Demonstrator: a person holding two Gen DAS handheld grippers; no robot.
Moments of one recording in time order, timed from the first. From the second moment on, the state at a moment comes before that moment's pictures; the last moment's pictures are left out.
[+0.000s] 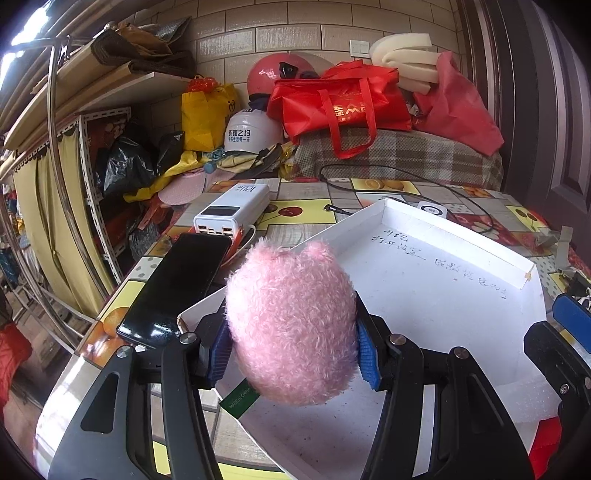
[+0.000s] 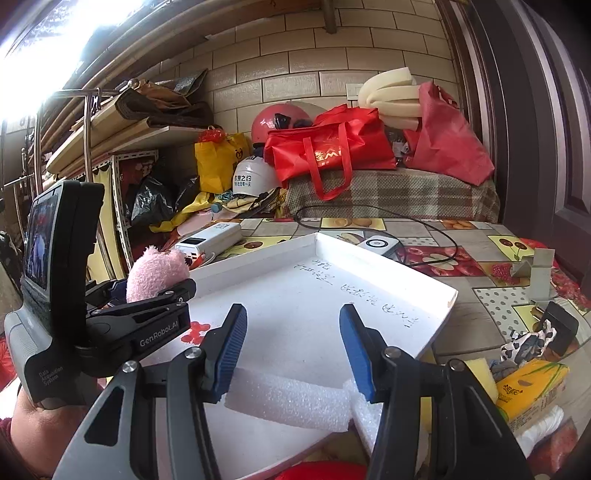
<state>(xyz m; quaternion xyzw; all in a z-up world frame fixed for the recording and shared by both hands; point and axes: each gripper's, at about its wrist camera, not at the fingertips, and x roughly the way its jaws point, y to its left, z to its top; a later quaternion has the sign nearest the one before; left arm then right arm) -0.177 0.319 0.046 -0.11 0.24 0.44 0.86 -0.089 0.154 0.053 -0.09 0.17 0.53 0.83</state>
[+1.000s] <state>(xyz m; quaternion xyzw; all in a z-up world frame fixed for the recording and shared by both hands) -0.215 0.266 0.056 -0.12 0.14 0.38 0.91 -0.068 0.043 0.064 -0.05 0.12 0.51 0.85</state>
